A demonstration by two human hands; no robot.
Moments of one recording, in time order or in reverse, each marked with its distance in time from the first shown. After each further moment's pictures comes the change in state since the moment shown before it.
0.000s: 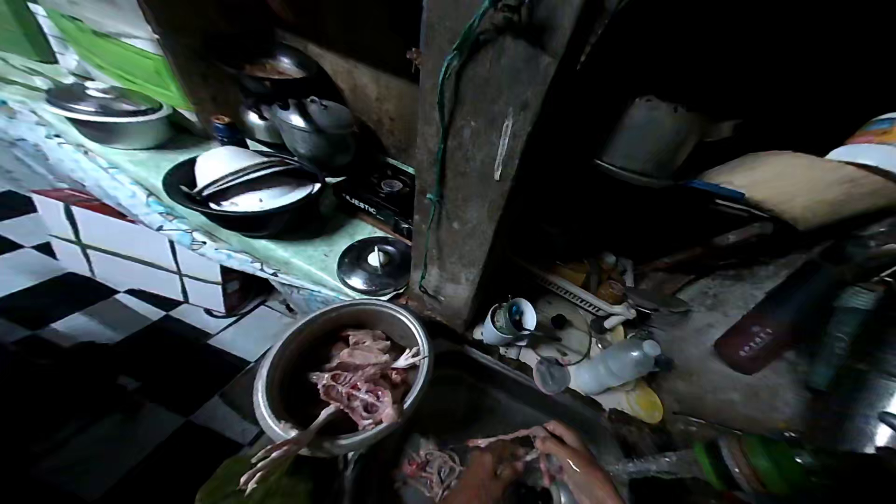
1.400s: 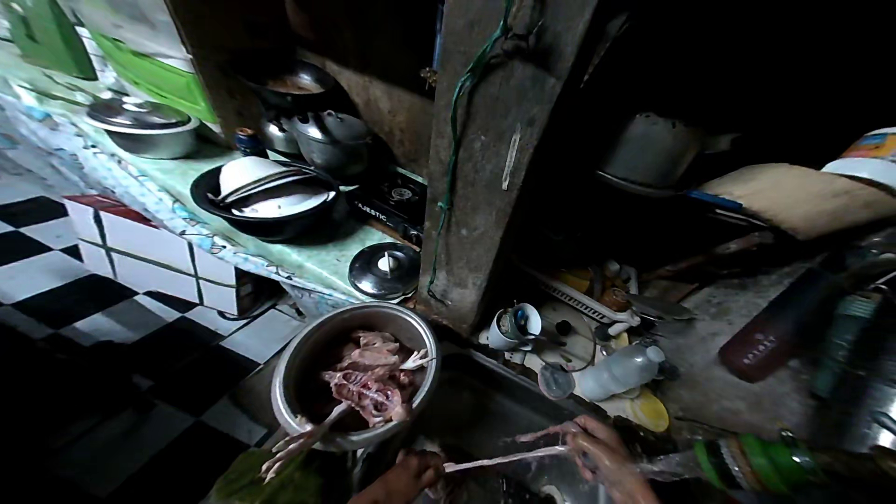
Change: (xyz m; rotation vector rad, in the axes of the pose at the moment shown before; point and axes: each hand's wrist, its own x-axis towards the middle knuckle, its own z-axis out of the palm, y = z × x) left_hand -0.063 -0.090 -0.099 0.208 -0.136 -0.098; right_hand -0.004 -0.016 -0.039 -0.060 0.091 -0.083
